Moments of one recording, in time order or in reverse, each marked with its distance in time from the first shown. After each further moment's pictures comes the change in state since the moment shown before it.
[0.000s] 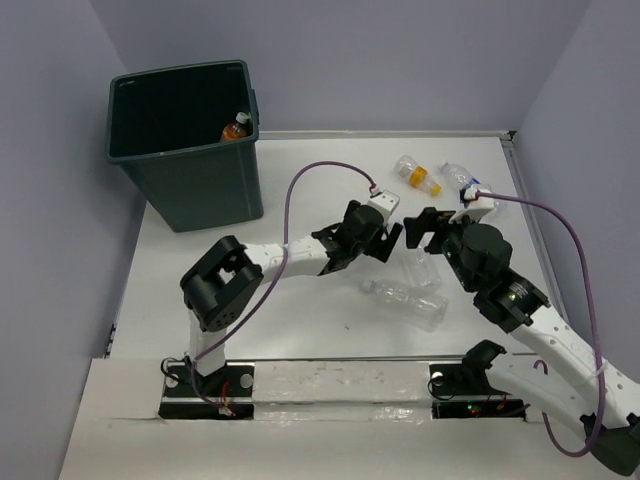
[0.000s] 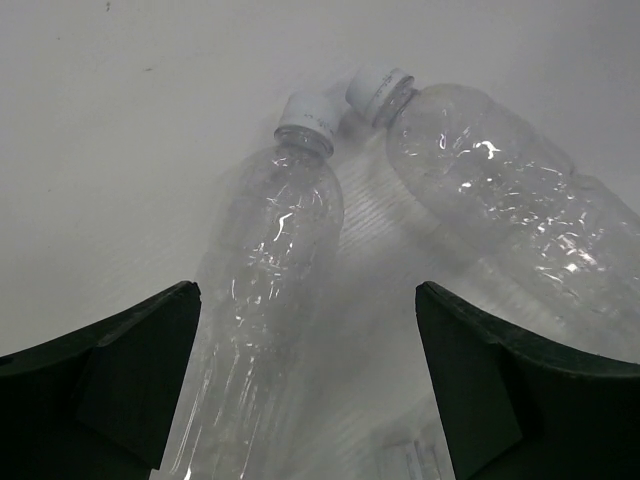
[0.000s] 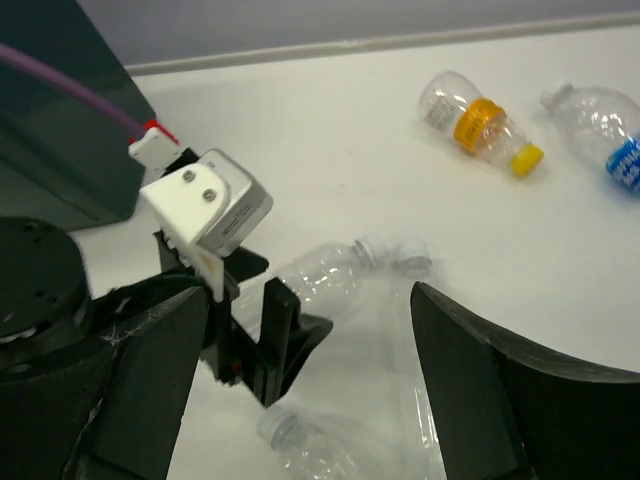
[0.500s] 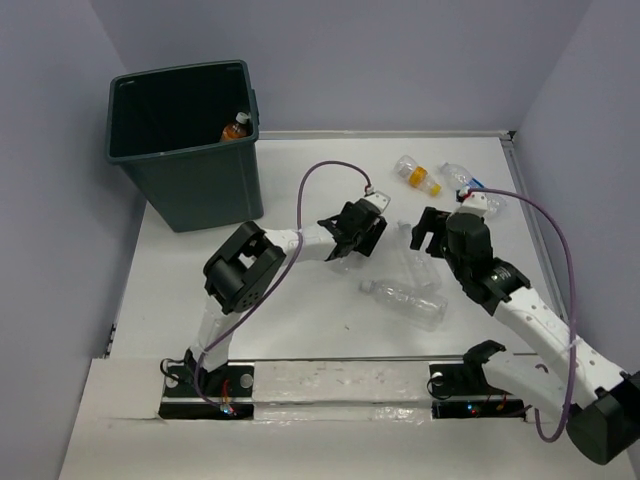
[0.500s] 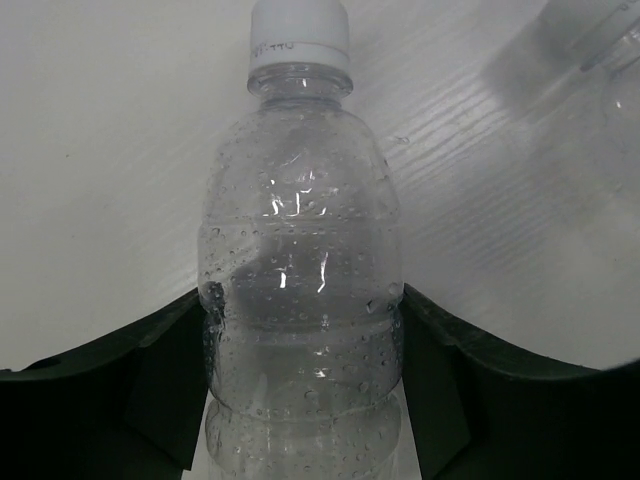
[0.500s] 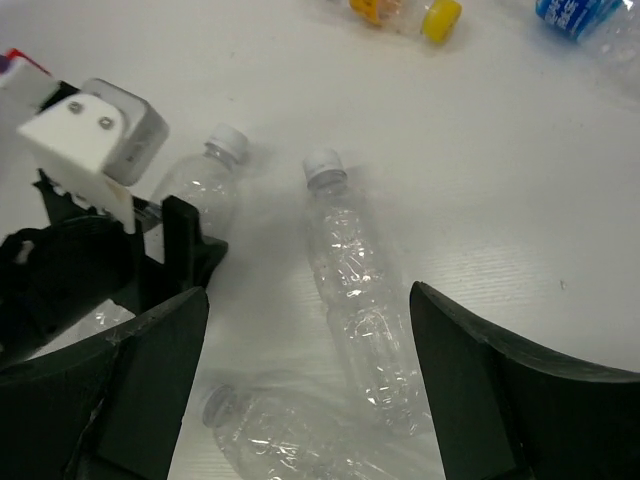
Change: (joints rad) left arm 0.084 0.241 0.163 -0.146 -0.015 0.077; right arm -0.117 0.069 -0.048 -0.161 0.032 0.137
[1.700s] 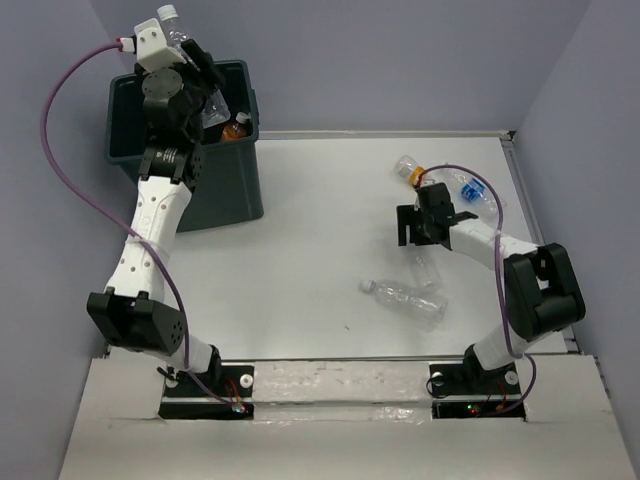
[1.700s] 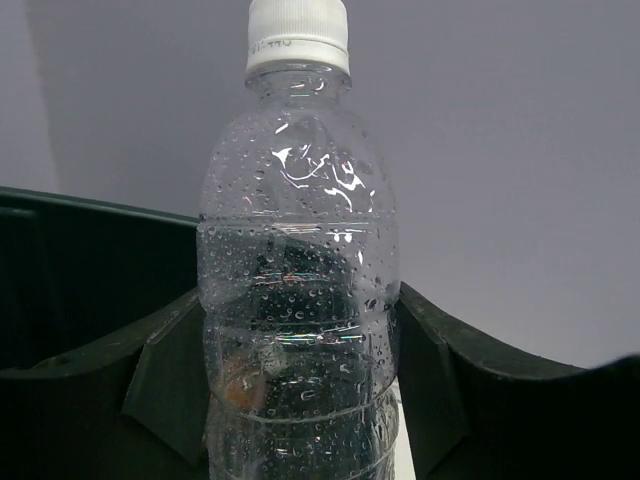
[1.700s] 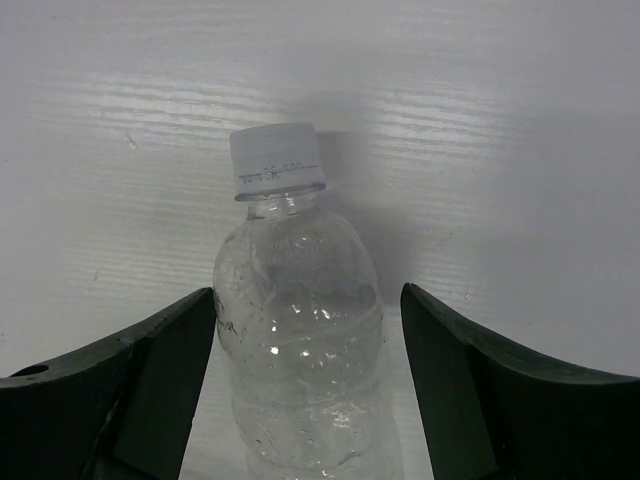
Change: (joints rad) left arm 0.686 -0.594 0.329 0.049 -0.019 -0.158; right arm -0.230 0.749 0.214 0.045 -0.330 -0.253
